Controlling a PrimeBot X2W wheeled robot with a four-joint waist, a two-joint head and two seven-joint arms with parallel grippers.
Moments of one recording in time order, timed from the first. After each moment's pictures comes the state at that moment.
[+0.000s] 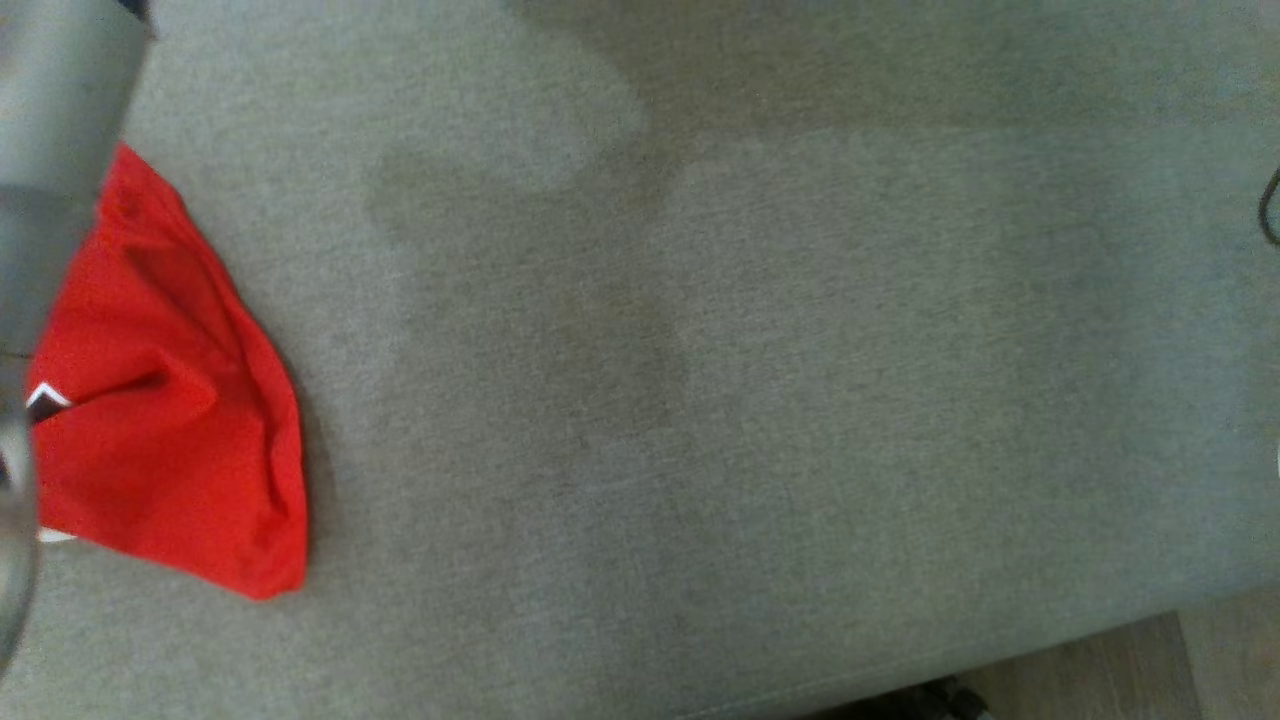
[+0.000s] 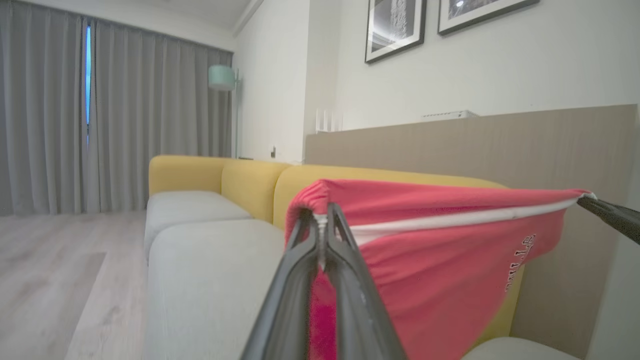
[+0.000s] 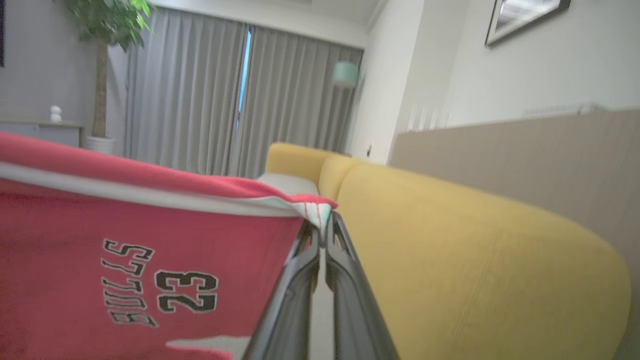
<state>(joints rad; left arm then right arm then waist) -1.45 0.38 -0.78 0.59 -0.84 -0.04 -0.24 -1.31 -0.23 0.05 0.74 0.06 0.13 -0.22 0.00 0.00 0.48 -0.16</state>
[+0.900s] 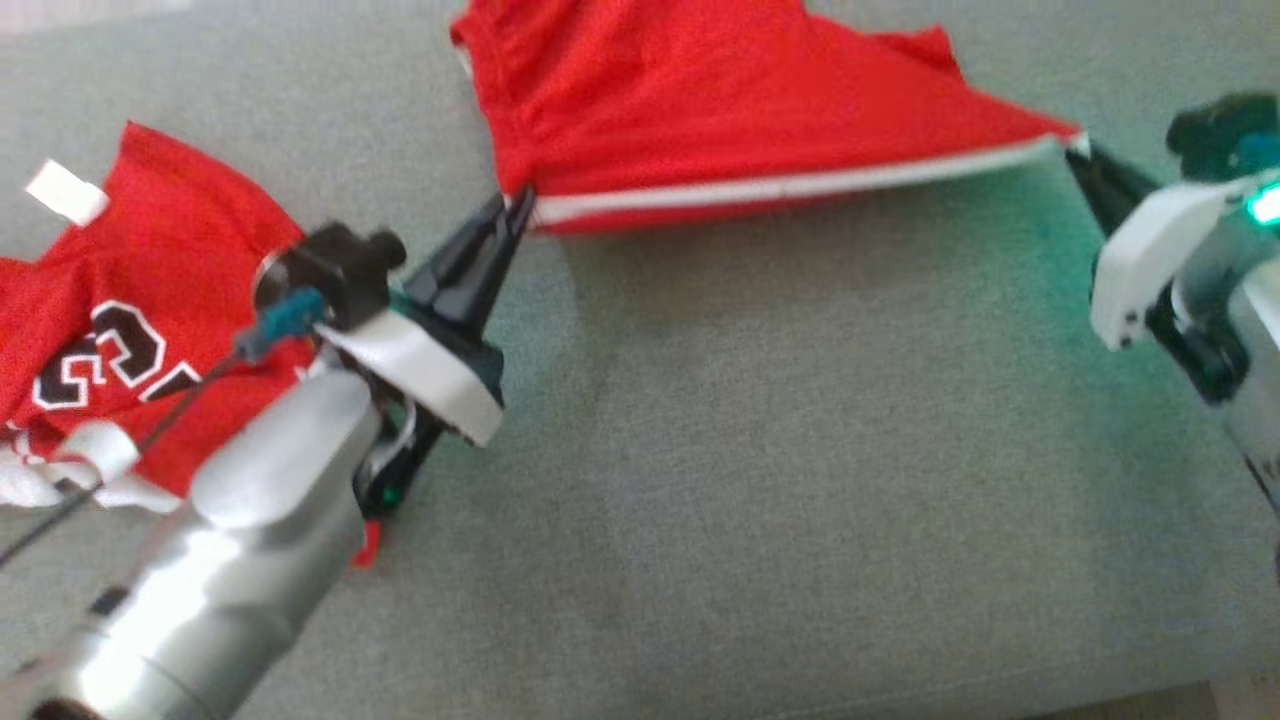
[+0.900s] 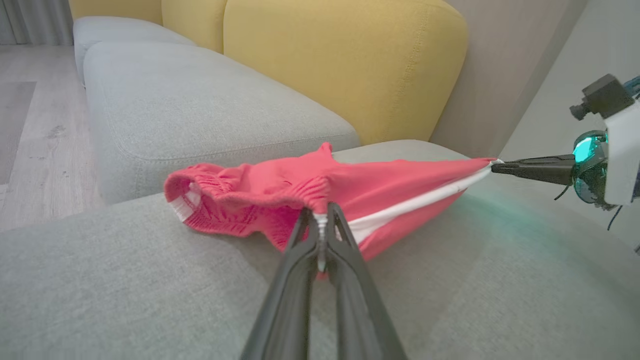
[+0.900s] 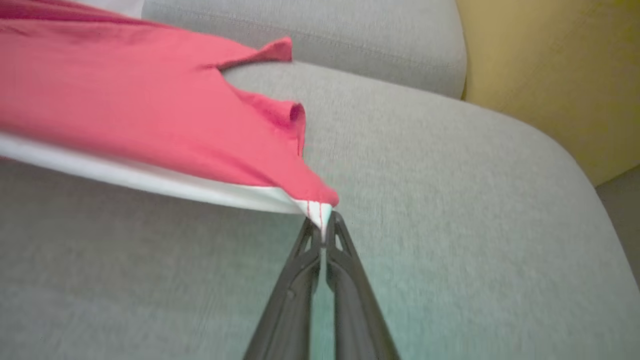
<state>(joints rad) -0.81 0.34 -0.94 0.56 -0.81 -0.13 -0.25 -0.85 -0.50 0.69 0.84 0.57 0.13 0.05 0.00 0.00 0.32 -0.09</state>
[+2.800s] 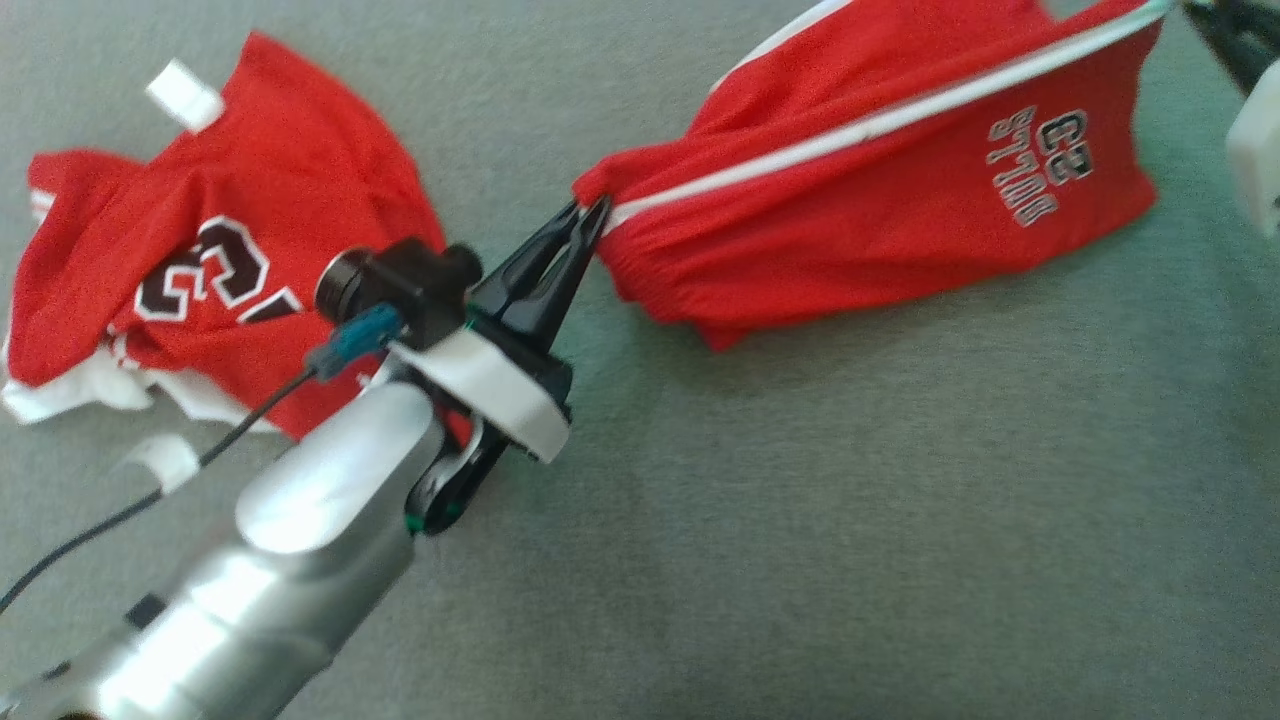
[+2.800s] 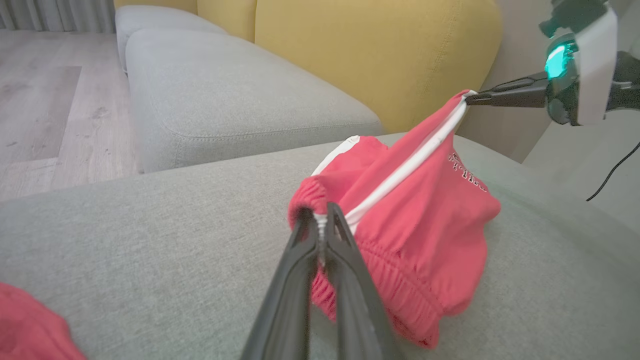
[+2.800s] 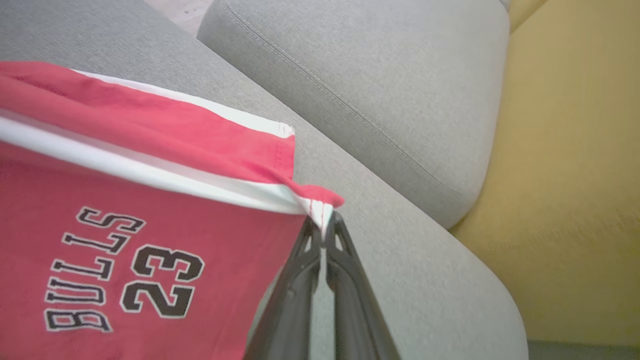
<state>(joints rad) -0.76 0.33 -0.95 0.35 -0.76 -0.02 -0.18 -1.03 -0.80 0.88 0.49 0.54 0.13 0.26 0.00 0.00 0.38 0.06</state>
